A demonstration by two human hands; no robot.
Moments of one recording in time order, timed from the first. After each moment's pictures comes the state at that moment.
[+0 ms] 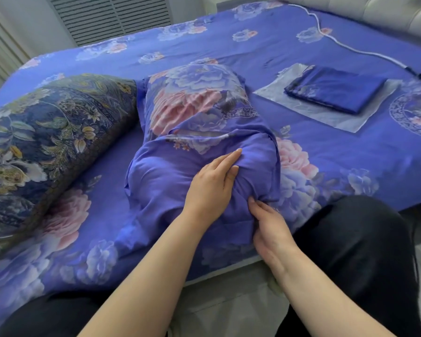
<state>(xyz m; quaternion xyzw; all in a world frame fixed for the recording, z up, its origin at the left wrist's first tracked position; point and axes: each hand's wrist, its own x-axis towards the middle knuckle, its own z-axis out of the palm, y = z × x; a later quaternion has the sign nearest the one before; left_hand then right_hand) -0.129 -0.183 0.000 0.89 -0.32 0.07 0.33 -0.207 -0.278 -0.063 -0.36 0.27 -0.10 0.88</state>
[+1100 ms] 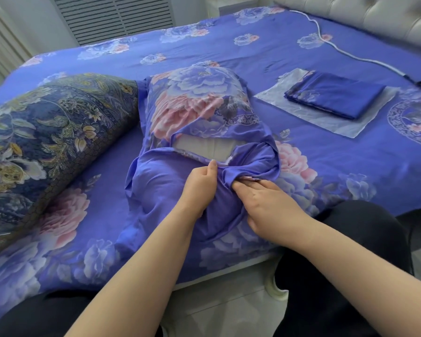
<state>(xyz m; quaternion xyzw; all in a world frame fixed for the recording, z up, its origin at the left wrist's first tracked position) -0.109 -0.181 0.001 0.84 -0.06 -0.11 0.52 -0.206 -0.319 -0.004 -0.98 -0.15 -0.13 0.06</state>
